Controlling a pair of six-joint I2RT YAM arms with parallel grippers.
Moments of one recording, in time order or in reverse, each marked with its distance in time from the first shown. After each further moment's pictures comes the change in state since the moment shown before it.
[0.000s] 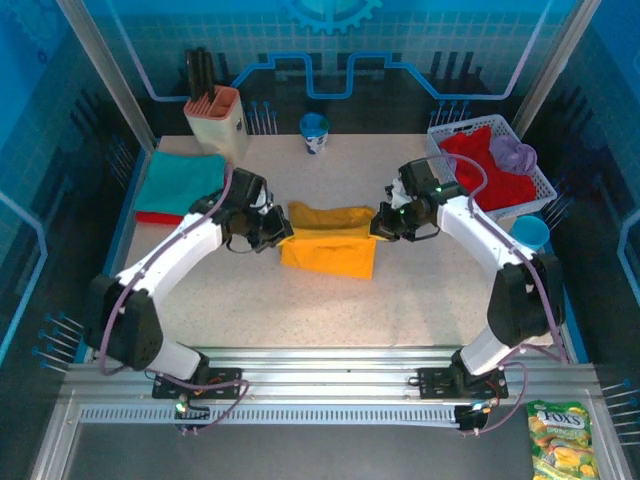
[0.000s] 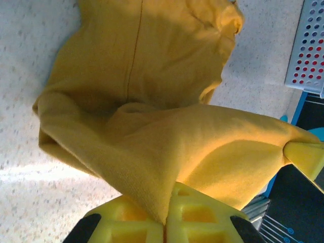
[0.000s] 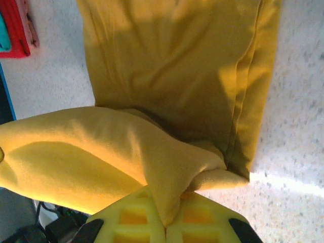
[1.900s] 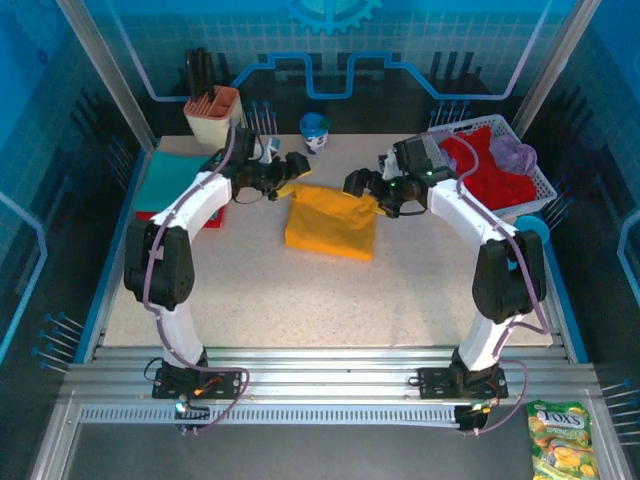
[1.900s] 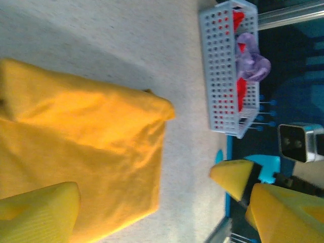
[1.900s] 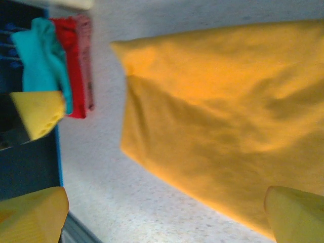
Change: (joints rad) left arm 0.130 0.360 0.294 0.351 0.259 0.085; right arm 0.006 0.132 0.118 0.283 -0.039 0.122
